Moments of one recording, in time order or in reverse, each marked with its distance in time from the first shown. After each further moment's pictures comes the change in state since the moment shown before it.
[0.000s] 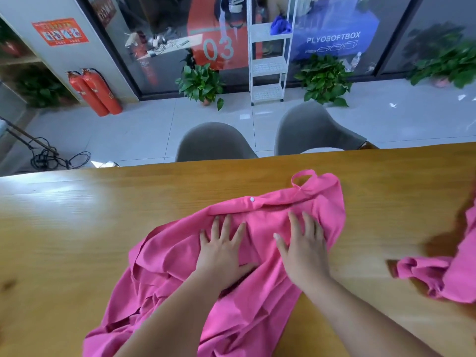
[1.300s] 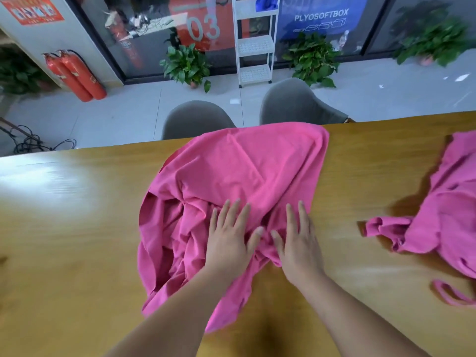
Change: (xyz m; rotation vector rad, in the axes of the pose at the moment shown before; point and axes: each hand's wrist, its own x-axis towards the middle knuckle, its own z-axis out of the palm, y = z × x) left_hand -0.043 0.073 0.018 -0.318 0.421 0.096; right_hand -0.067 0.049 0.010 0.077 0.000 -0.054
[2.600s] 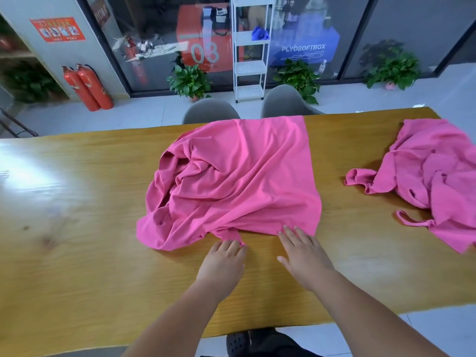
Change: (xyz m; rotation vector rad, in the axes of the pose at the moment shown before) left_hand -0.242 -0.045 -0.030 0.377 -0.340 0.274; right_hand -0.207 -0.027 -0.010 -0.390 -0.357 -0.189
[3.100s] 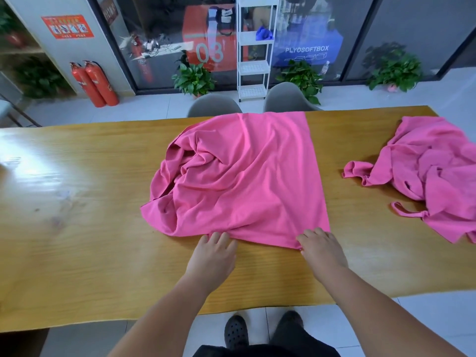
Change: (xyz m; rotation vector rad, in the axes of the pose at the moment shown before) left_hand -0.043 -0.007 0.013 0.049 0.294 0.020; right_hand -0.039 0.021 0.010 -0.111 0.120 0.088
